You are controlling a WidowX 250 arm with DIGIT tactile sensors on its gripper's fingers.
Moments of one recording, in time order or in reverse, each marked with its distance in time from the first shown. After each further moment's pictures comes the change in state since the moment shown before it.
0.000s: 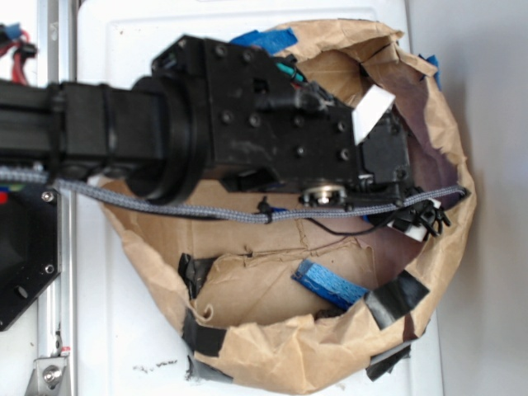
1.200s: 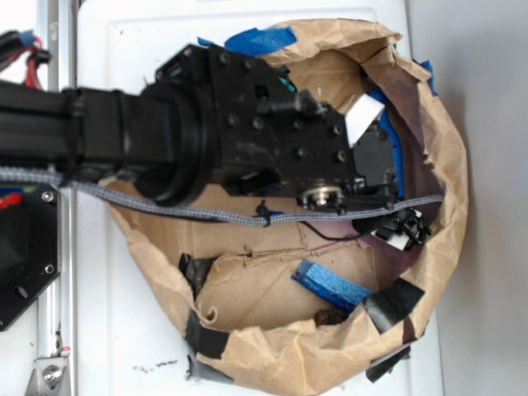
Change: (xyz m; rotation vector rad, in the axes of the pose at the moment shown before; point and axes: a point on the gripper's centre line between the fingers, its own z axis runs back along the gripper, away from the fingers) arm -0.015 0.008 -0.009 0.028 0.081 -0.022
